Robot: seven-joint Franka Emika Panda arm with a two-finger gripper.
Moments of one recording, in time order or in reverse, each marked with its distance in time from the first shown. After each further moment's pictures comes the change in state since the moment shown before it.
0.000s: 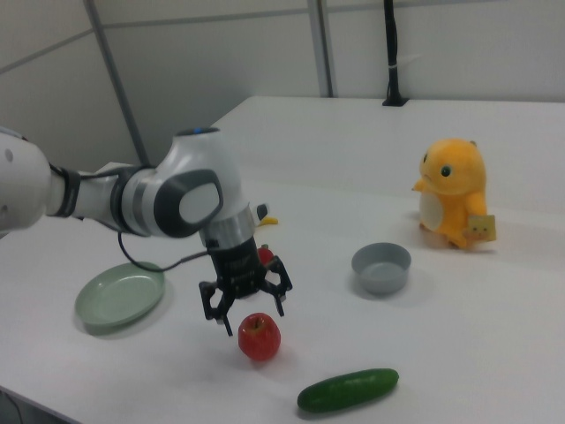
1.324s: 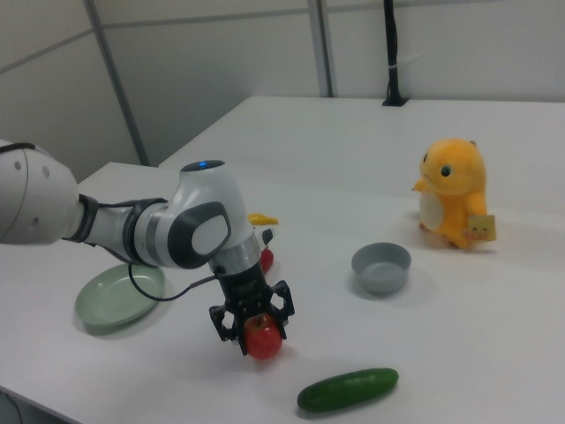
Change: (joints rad) arm -0.002 0.081 0.002 -0.066 -0.042 0.174 0.073
